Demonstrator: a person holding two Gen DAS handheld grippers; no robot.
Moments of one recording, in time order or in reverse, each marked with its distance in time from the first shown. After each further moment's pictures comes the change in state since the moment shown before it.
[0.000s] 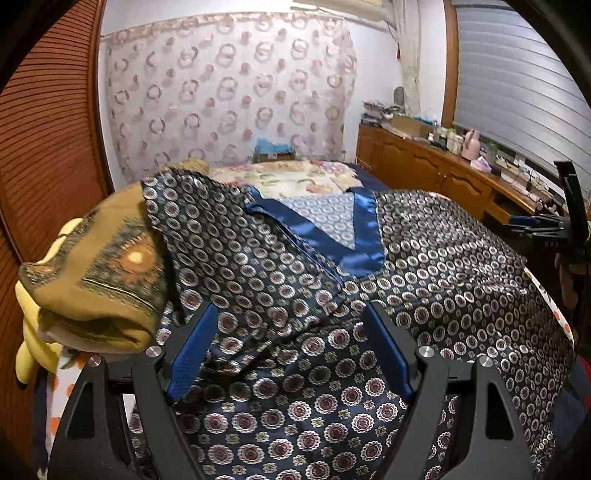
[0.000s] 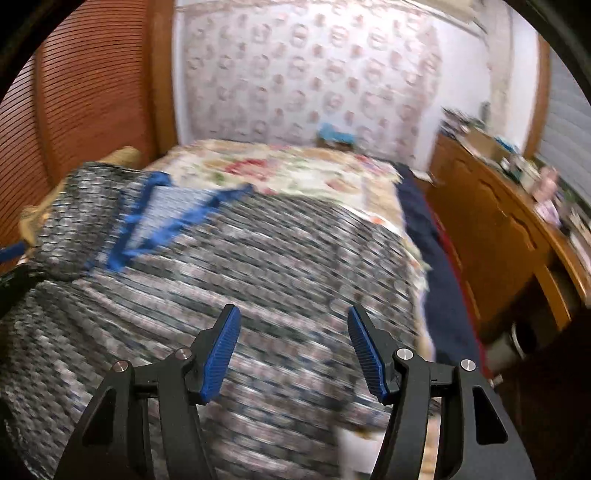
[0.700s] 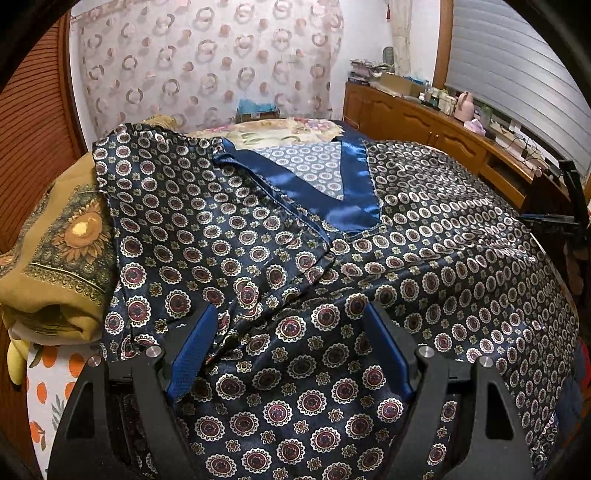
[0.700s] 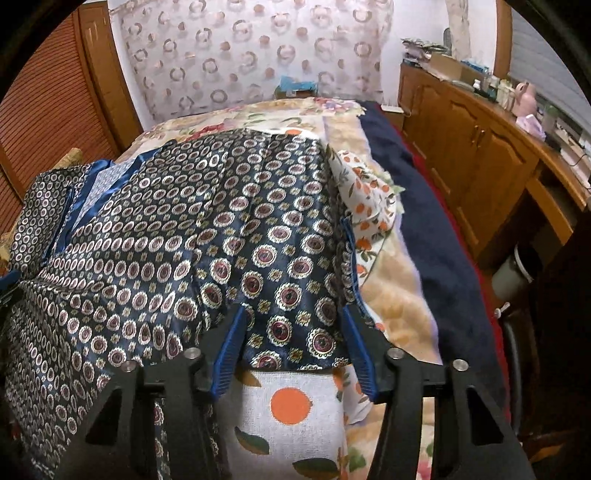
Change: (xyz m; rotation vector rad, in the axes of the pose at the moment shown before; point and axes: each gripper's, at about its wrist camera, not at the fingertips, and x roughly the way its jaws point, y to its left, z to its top) left arm 0.042 -0.011 -0.007 0.035 0.167 -0.043; right arm 0.011 -0.067 -0.027 0.186 0.165 0.022
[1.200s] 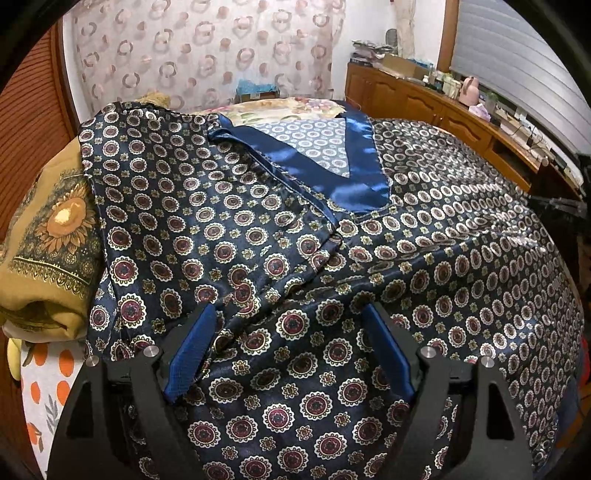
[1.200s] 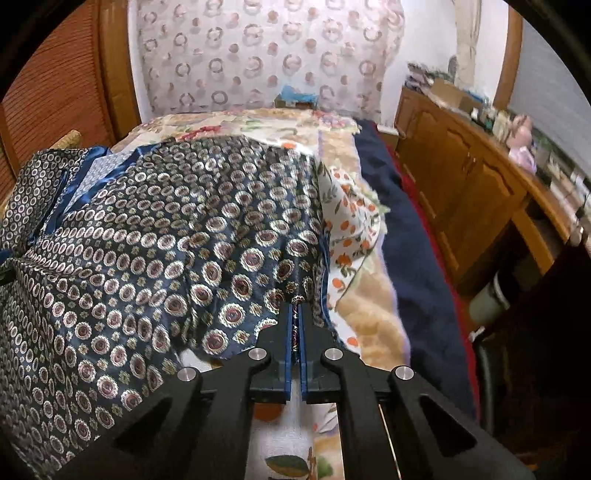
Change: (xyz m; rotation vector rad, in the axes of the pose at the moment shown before) left arm 0.016 0.000 -0.002 0.012 0.083 0.015; right arm -0.002 -0.003 0.003 -0.107 -0.063 -0.095
